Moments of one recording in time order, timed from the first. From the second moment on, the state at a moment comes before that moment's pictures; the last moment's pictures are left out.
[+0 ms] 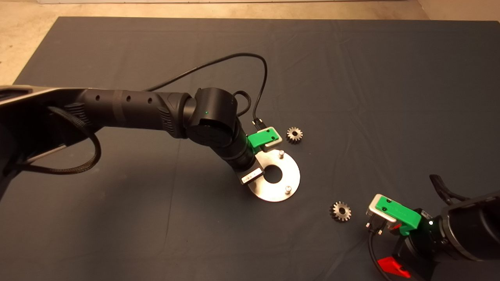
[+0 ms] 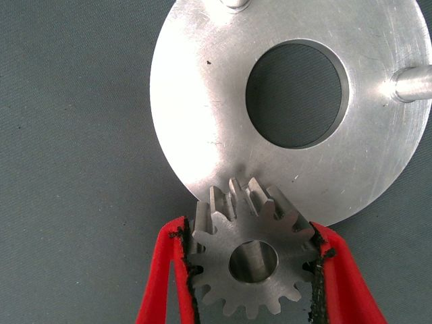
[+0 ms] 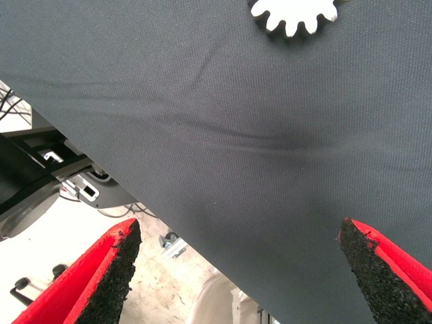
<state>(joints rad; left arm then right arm) -0.30 2.72 -1.01 0.50 1.35 -0.64 0.09 2.11 -0.36 -0.49 -1.53 1.01</state>
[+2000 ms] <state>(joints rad) -0.30 2.70 -0.96 0.50 1.27 -0.67 0.13 2.06 -0.36 -0.48 -1.53 1.01</state>
